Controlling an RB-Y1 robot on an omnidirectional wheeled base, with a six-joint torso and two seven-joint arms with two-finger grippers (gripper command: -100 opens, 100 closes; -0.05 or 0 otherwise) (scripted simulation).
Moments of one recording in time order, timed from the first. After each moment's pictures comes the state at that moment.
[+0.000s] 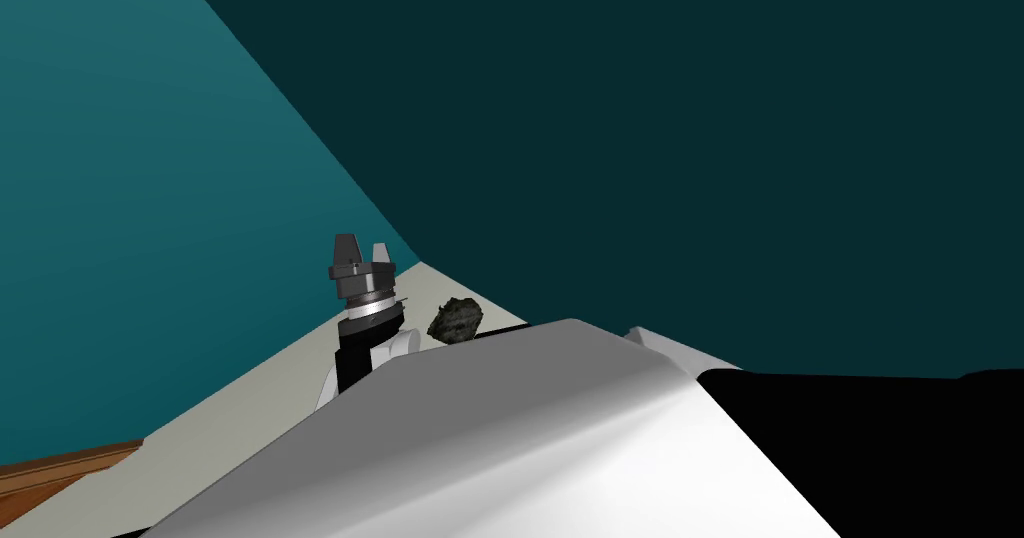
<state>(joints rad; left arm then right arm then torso) 0.50 0.02 0.06 -2.31 -0.04 -0.48 -0.08 1.65 -1.52 0.44 -1.45 -0.65 -0.60 0.58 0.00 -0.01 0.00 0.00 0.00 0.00</state>
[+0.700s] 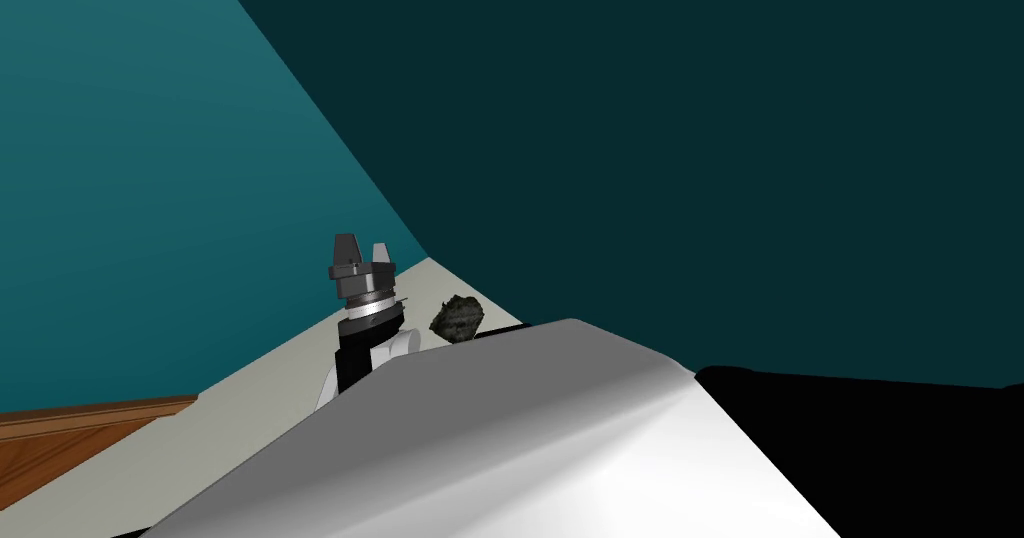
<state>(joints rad) 0.50 0.02 0.06 -2.31 -0.04 -0.48 -0.08 1.61 -1.56 0.44 -1.45 -0.66 -0.55 0.61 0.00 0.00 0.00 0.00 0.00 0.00</state>
